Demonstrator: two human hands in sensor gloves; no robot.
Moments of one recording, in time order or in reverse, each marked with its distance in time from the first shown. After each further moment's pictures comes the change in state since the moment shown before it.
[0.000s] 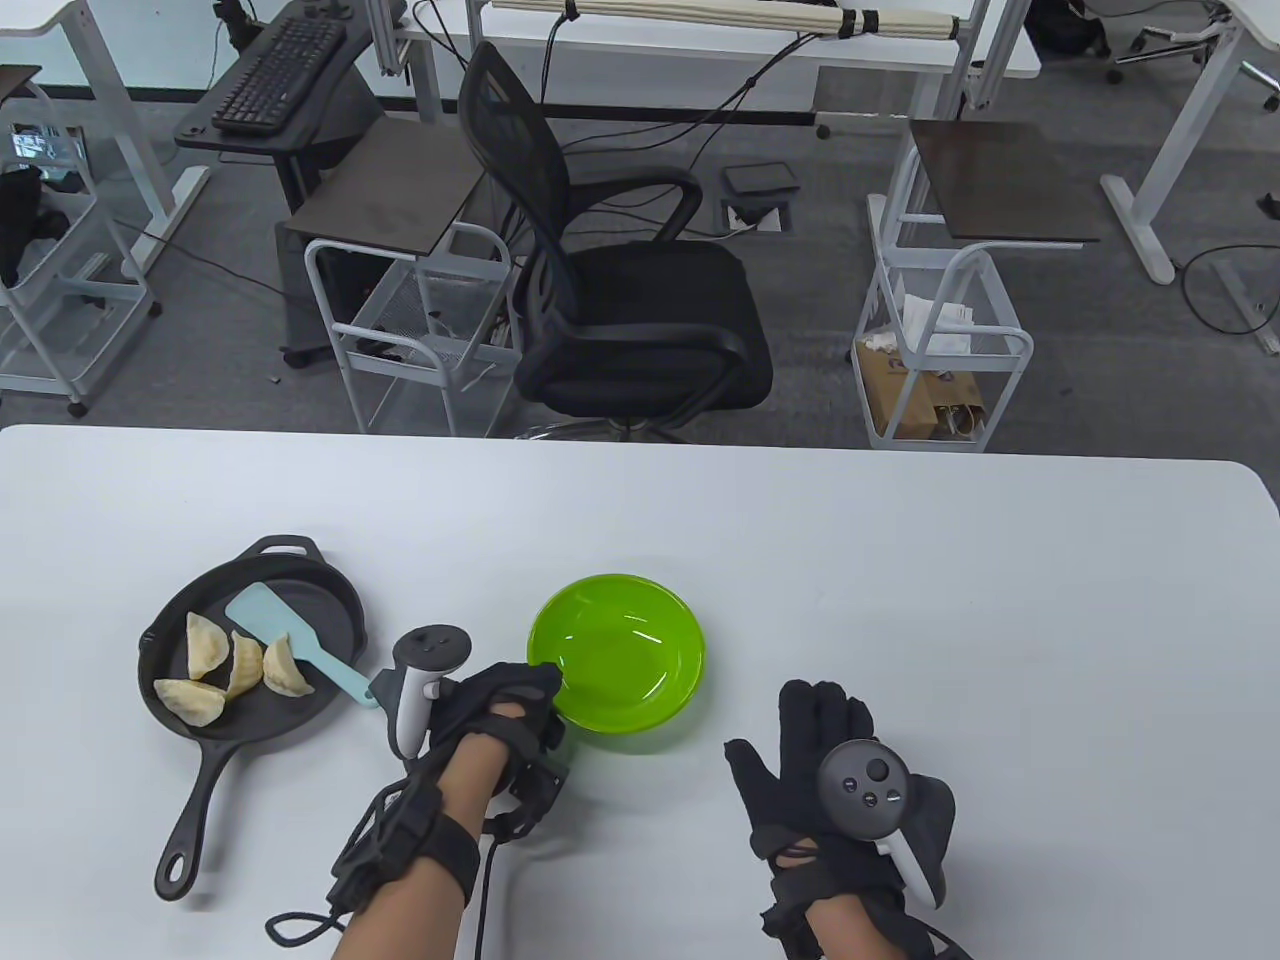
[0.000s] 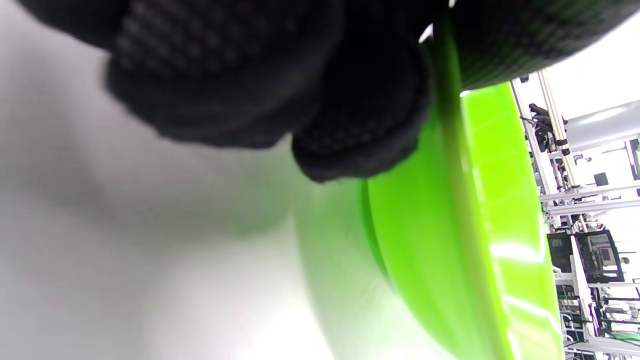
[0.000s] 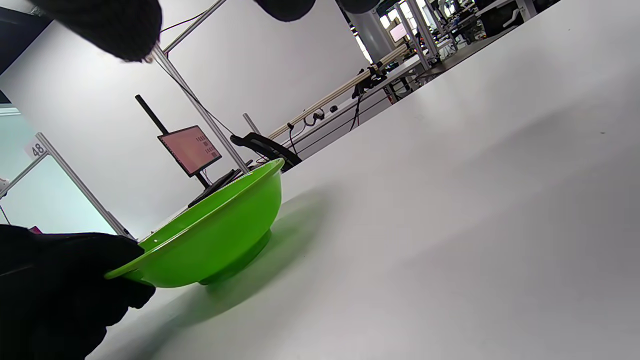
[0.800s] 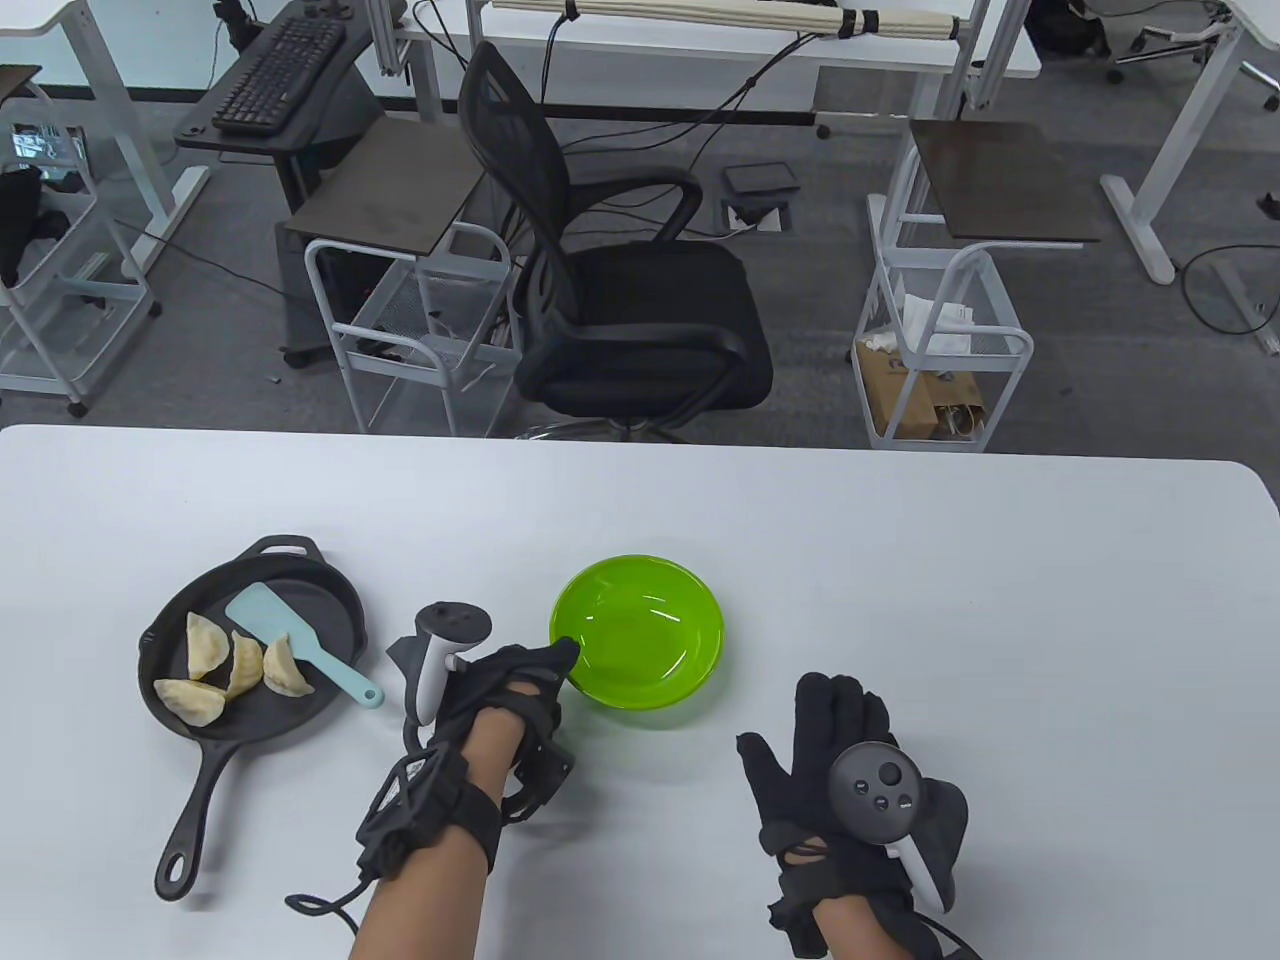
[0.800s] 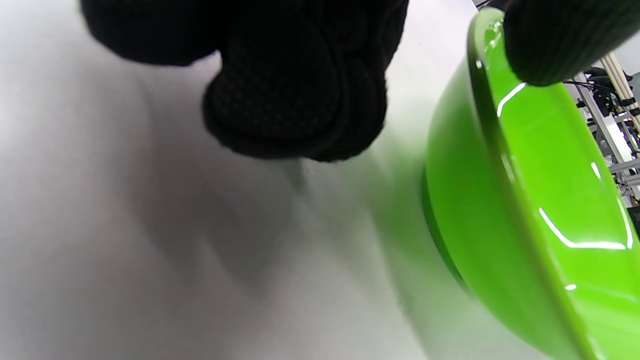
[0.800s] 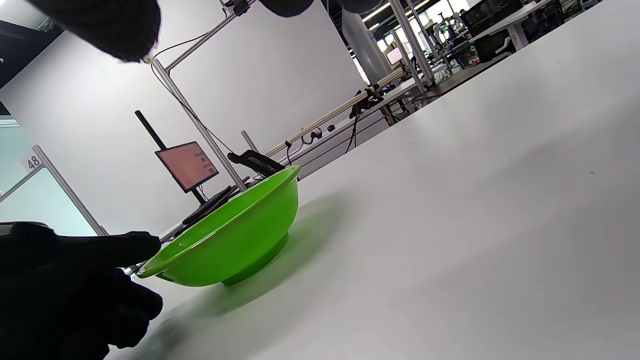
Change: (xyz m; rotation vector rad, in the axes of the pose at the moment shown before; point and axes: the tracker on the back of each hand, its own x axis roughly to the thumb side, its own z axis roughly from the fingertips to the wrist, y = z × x) left_hand 0.030 -0.006 -0.007 0.023 0.106 -0.189; right_hand -0.001 -0.009 0.001 -0.061 -0.002 0.023
